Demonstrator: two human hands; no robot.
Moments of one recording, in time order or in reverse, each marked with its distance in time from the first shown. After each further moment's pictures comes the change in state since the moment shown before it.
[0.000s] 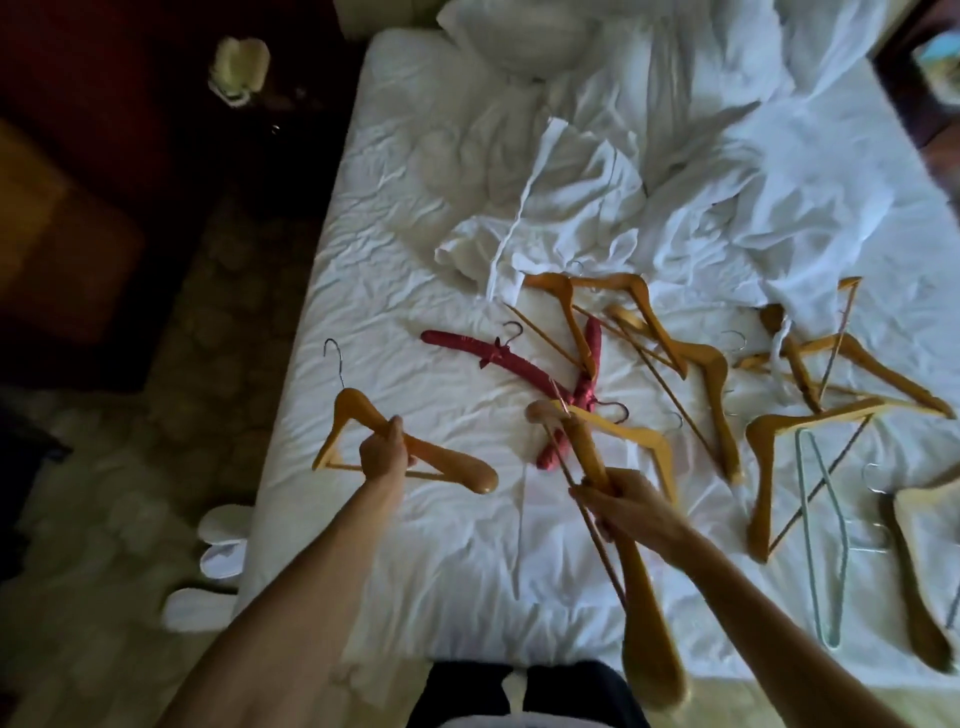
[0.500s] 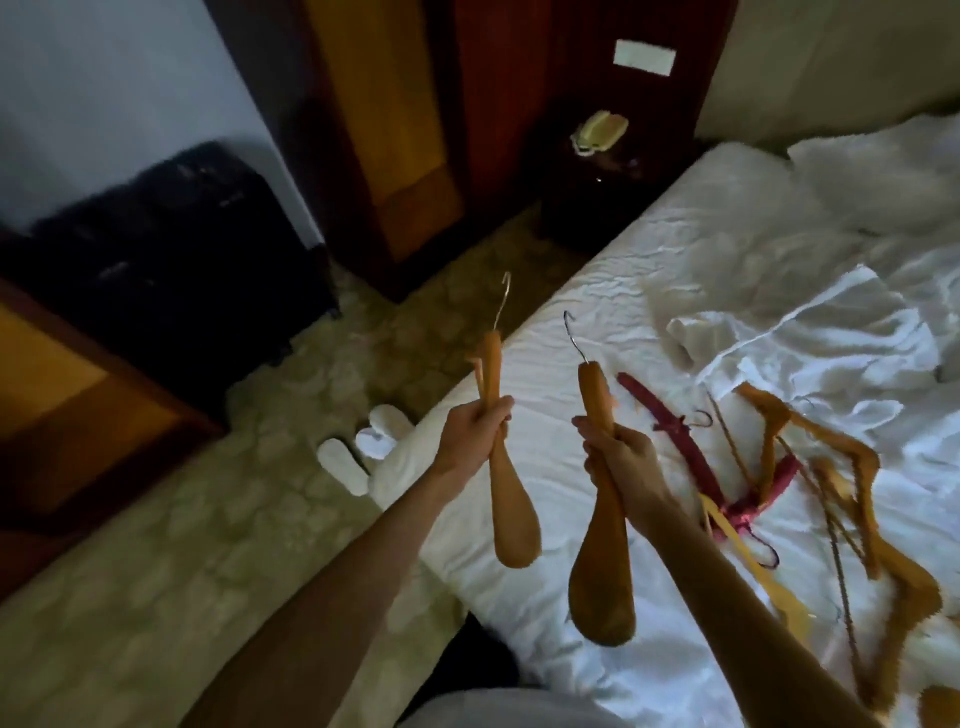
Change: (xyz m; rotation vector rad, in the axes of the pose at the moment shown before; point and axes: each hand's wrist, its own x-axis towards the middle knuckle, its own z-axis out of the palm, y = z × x) left_hand -0.170 -0.024 -0.153 -0.309 0.055 0.355; right_hand -0.053 -0.131 0.126 0.099 -0.289 -0.293
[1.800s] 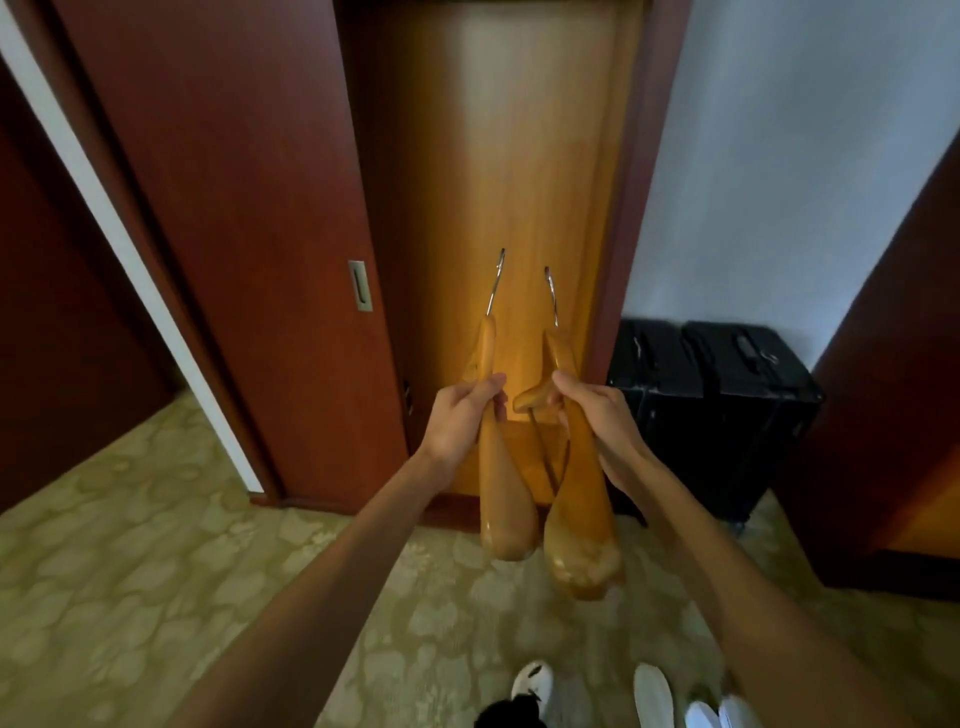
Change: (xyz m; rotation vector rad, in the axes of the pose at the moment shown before) left_hand -0.140 0.040 -0.843 -0.173 0.892 0.272; right_hand -0.113 -0.112 0.923 -0.326 -1.074 -0.368
